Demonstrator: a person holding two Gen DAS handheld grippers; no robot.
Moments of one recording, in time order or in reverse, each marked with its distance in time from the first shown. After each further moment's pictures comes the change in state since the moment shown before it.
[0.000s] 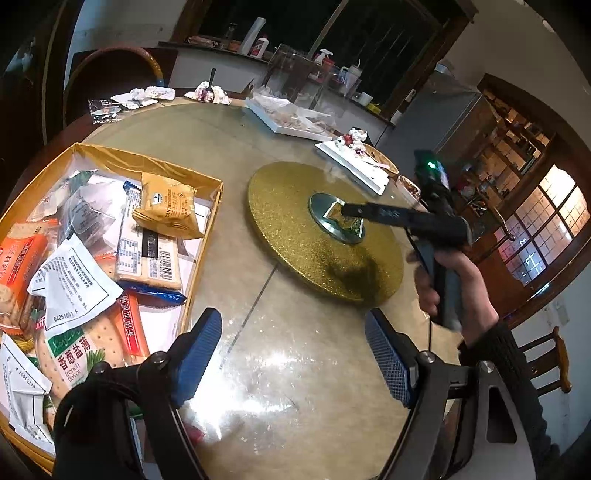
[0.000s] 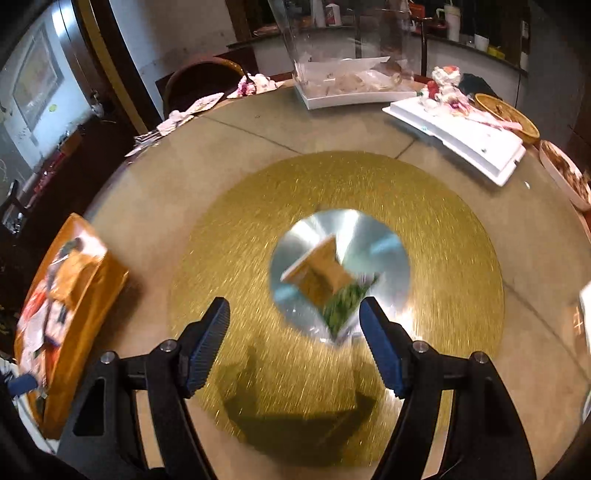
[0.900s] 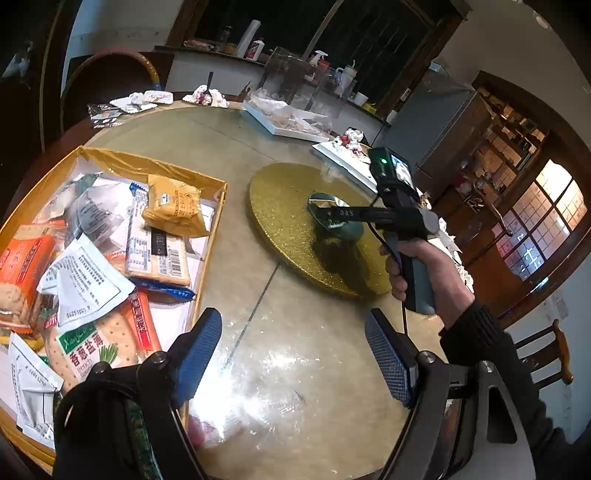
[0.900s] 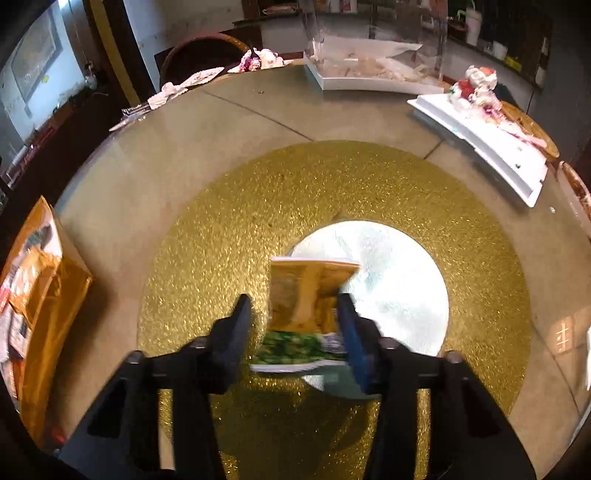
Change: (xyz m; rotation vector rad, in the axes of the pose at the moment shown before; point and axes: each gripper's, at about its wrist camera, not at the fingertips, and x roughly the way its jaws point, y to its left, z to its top) left arm -0.012 0.001 -0.012 0.010 -0.005 -0.011; right arm 0.041 0.023 0.002 -0.051 0.058 -0.045
